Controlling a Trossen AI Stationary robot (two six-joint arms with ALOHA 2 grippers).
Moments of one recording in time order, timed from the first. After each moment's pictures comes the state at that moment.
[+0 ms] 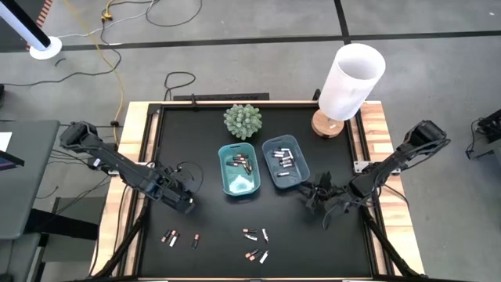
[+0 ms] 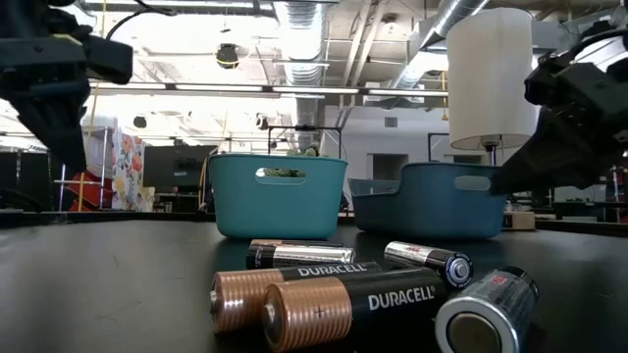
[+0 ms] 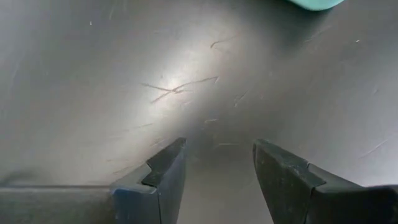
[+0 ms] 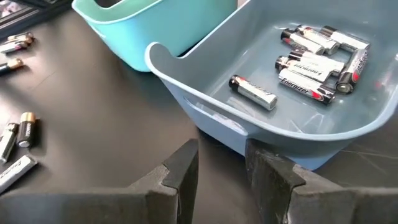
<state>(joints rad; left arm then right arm) -0.50 1.15 0.72 -0.89 -0.40 -1.13 0.60 1.26 0.31 0.14 0.84 0.96</state>
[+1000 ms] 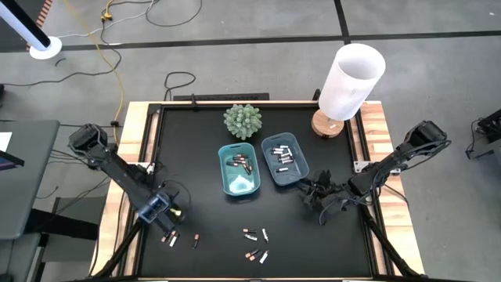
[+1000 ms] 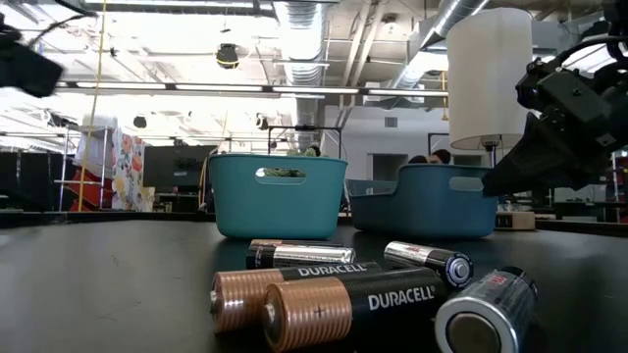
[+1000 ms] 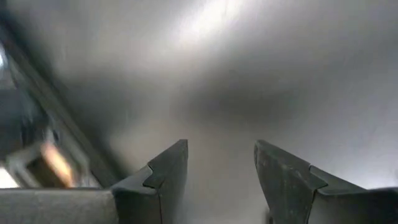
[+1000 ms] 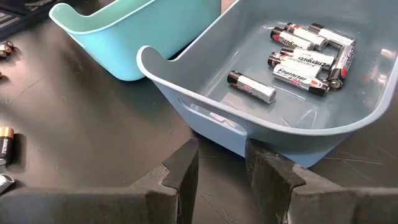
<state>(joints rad) -0.72 1.33 0.81 -1.12 -0.13 -1.71 0.55 1.26 0.31 0.13 0.84 0.96</state>
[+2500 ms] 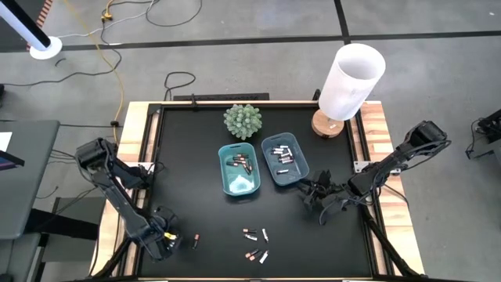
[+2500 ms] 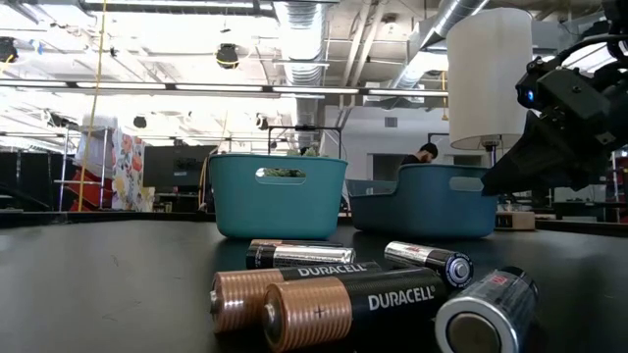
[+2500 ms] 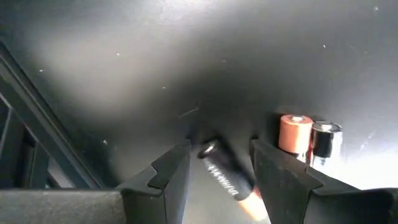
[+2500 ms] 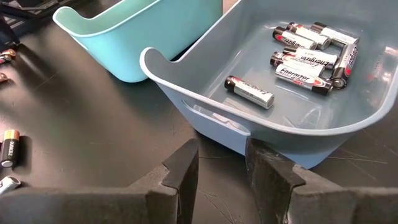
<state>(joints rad) -1.02 1.57 0.82 -0.83 0.00 -2.12 0.56 1.26 0.31 0.14 0.84 0.97</state>
